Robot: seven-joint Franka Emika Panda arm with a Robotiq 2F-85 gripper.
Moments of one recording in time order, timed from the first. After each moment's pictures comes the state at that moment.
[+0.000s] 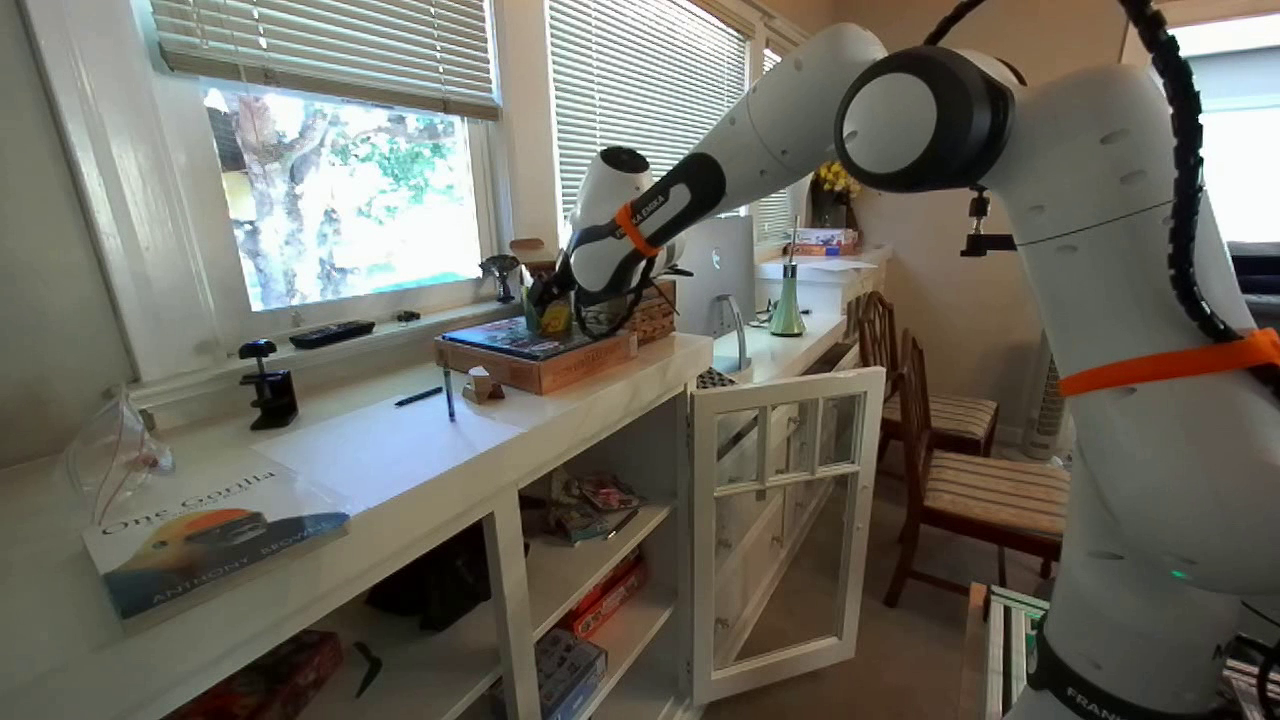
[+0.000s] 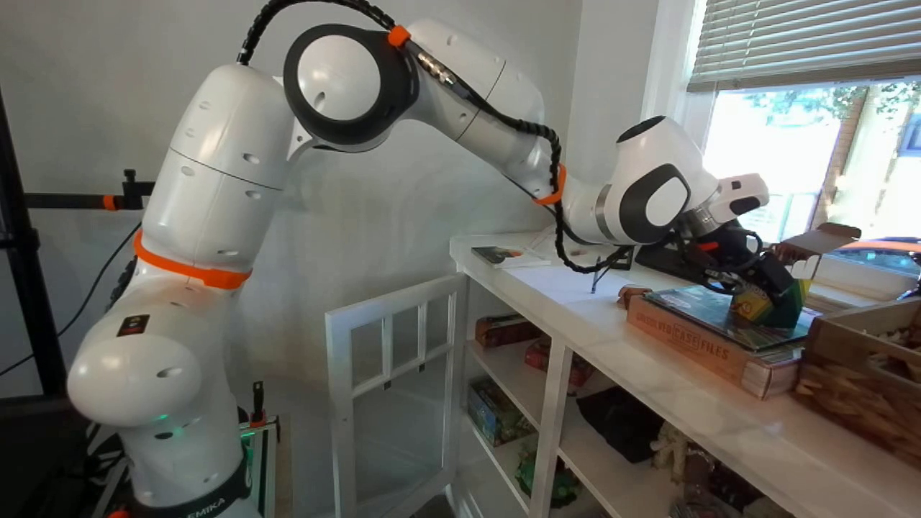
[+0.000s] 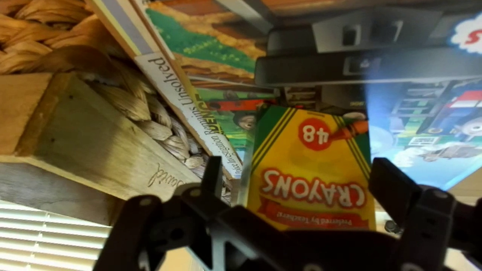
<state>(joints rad) 0.01 0.39 -0.24 -1.68 -0.18 2.85 0.18</state>
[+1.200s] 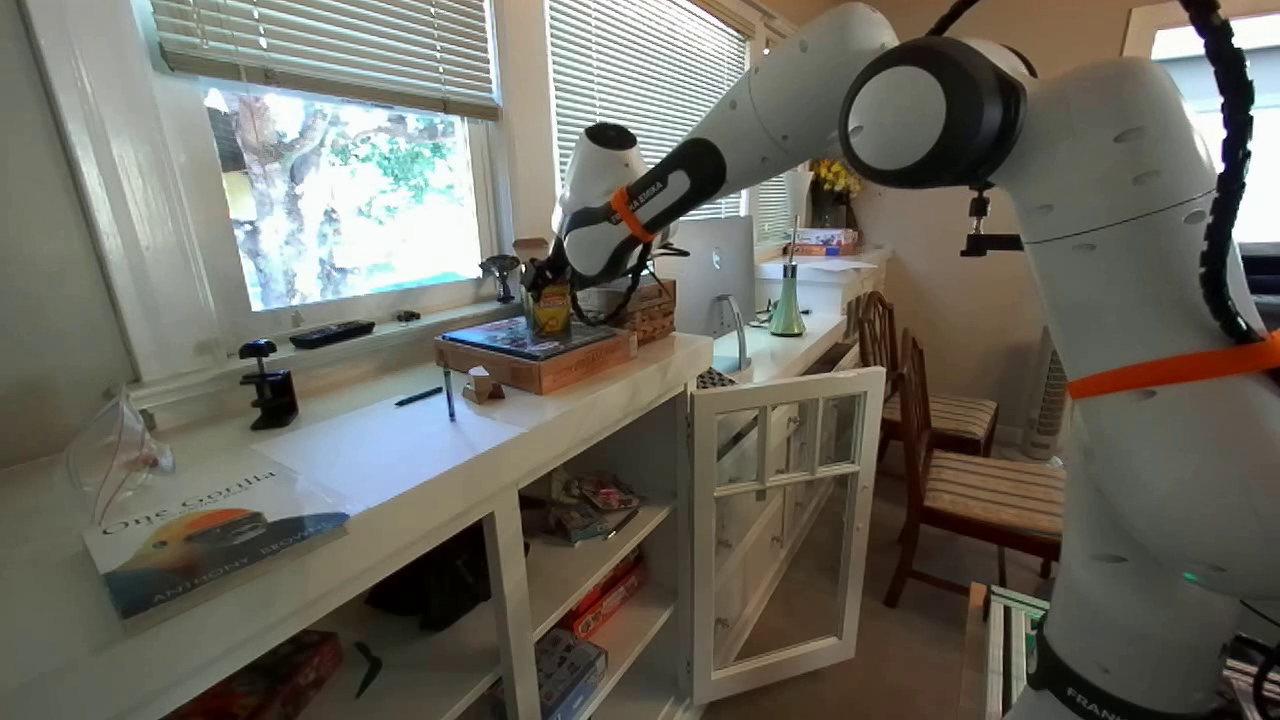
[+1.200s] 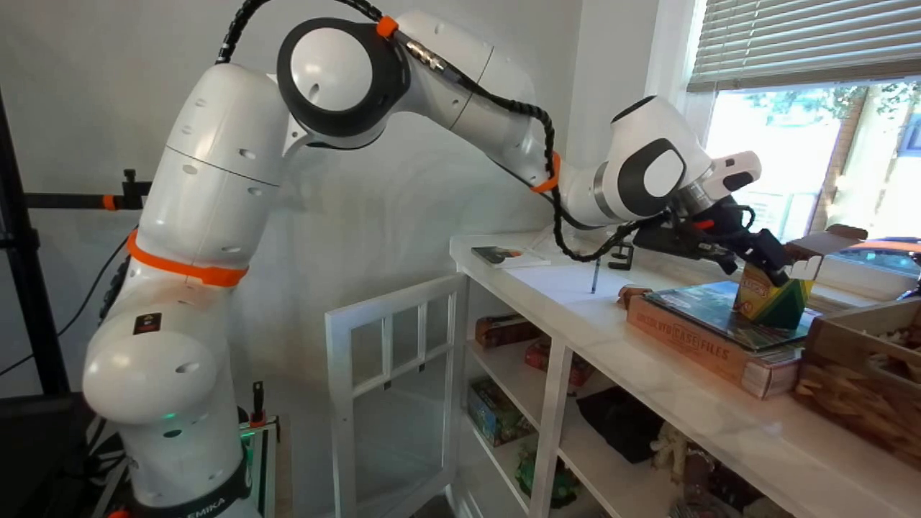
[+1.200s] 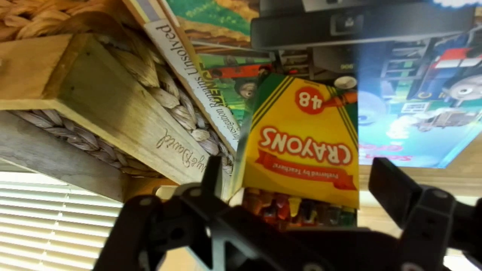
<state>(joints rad) 0.11 0.37 -0.34 -1.64 -0.24 2.77 0.26</state>
